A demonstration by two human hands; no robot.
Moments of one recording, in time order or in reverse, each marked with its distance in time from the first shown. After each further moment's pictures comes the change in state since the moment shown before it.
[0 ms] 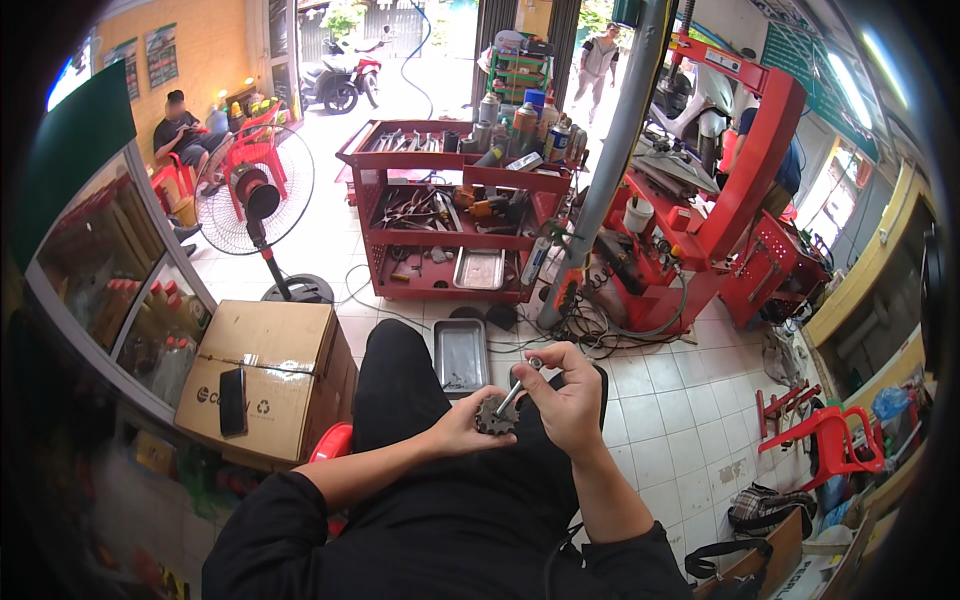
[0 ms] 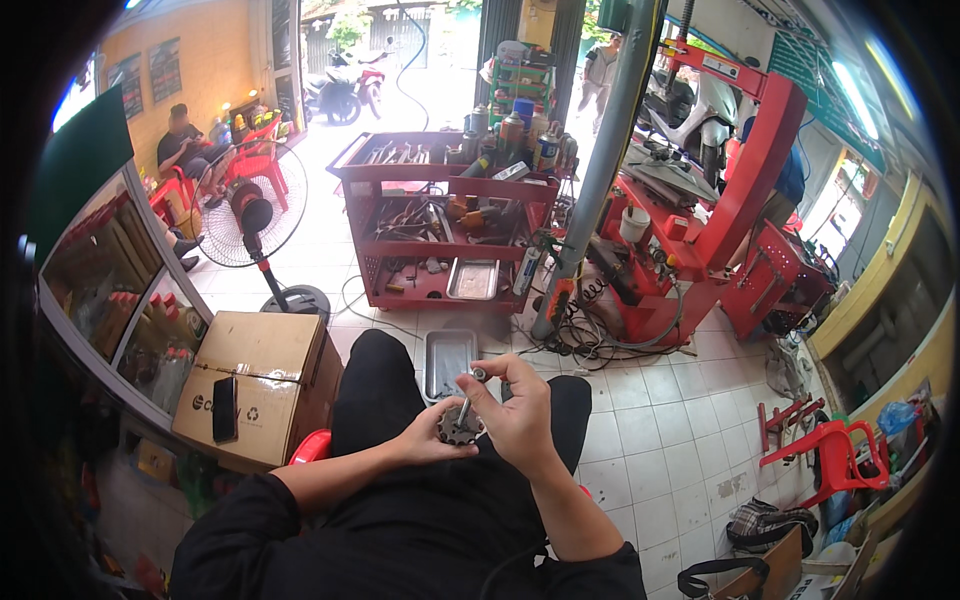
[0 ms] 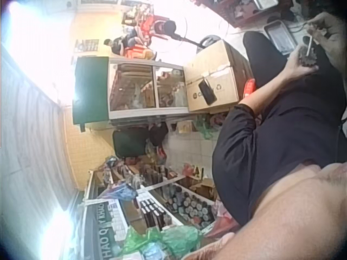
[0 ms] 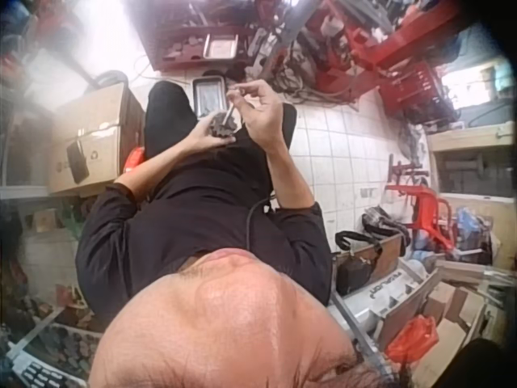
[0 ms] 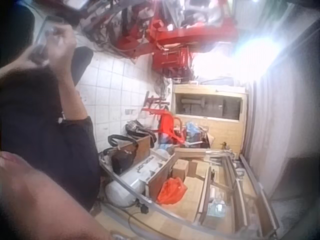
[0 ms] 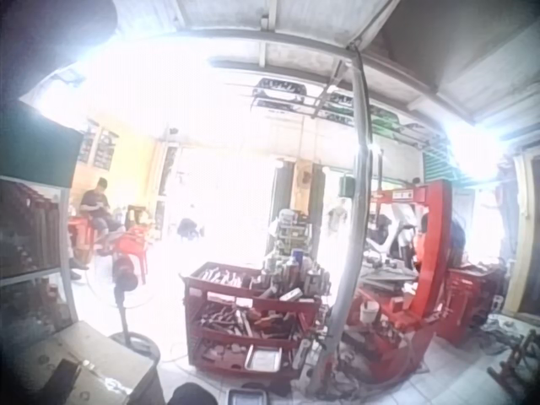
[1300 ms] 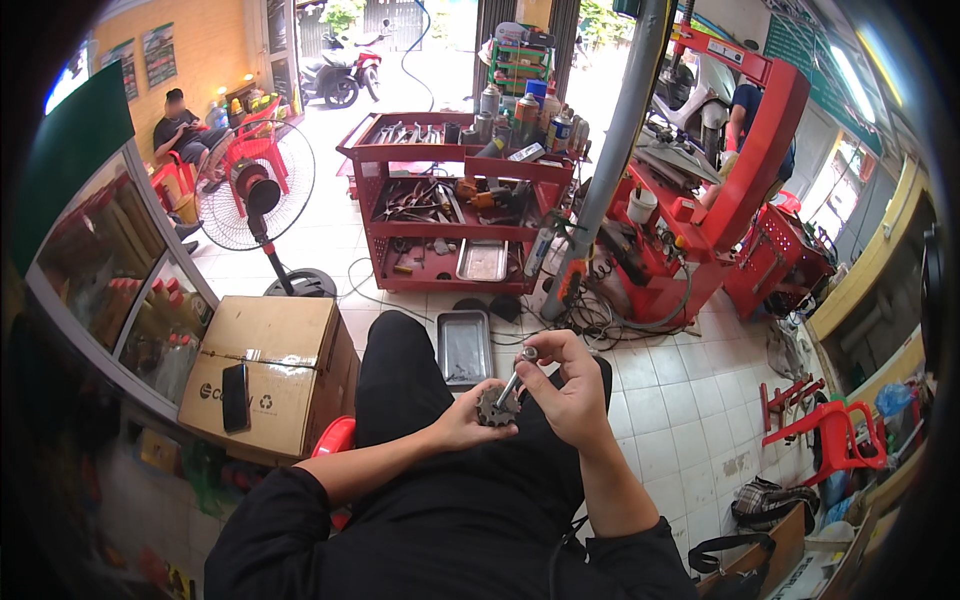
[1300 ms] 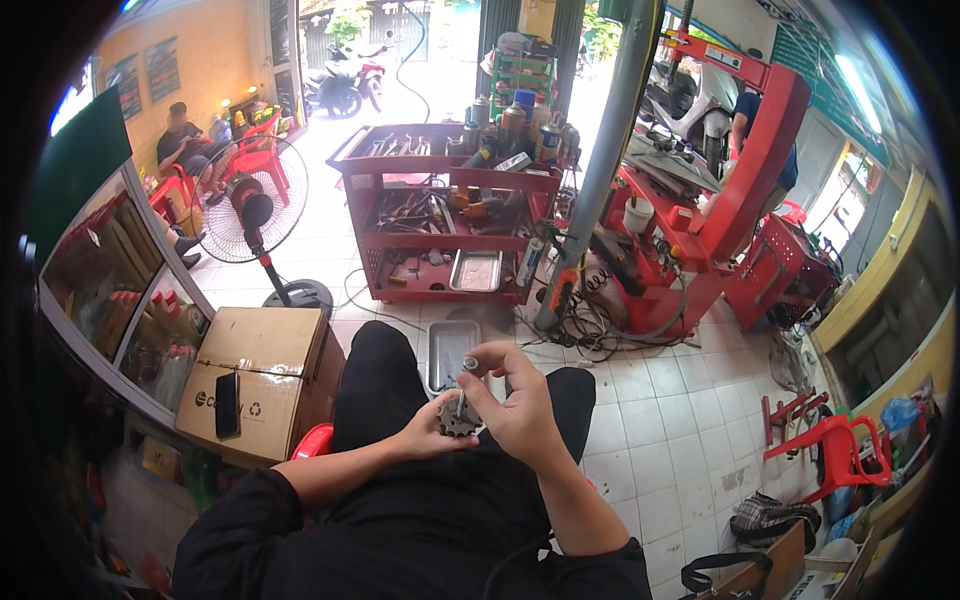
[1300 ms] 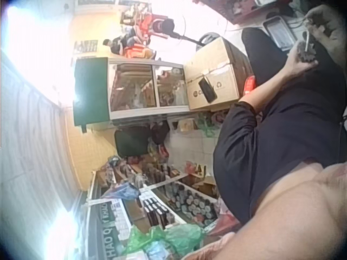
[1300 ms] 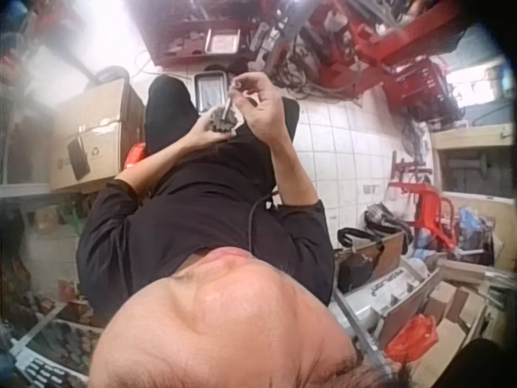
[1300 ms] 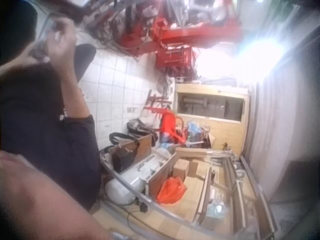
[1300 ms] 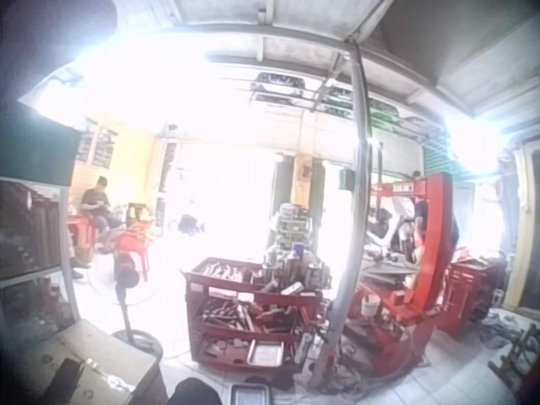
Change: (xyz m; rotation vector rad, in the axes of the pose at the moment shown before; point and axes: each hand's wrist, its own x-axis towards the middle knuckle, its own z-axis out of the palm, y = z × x) left_hand -0.002 0.004 0.004 -0.191 0.018 -0.015; right_hand 0.002 0.006 -0.009 0.021 -0.197 -0.042
